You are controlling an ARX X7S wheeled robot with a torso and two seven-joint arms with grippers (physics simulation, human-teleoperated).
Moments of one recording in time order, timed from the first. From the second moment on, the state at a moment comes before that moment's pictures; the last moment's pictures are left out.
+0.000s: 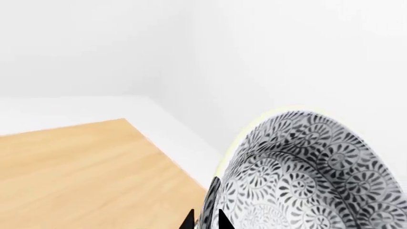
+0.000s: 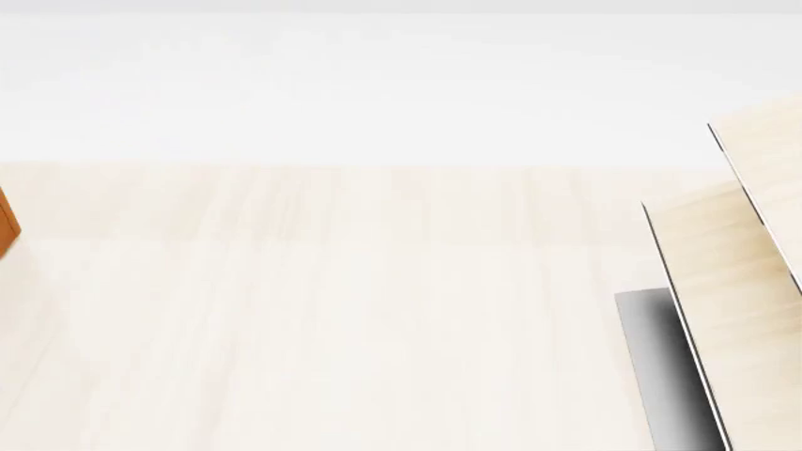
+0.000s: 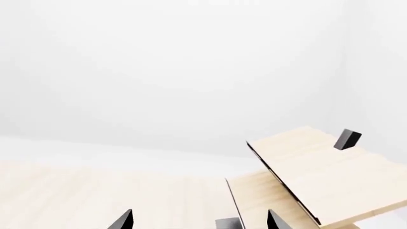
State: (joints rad) left arm -1.70 -0.69 0.30 -0.81 -1.01 -0.71 -0.53; right arm -0.44 0.89 -0.18 -1.02 0.46 0.18 0.85
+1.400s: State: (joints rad) left arm -1.58 -0.75 0.21 -0.83 -0.95 -0.49 -0.69; right arm -0.35 0.90 -0.28 -1.00 0.46 0.22 0.89
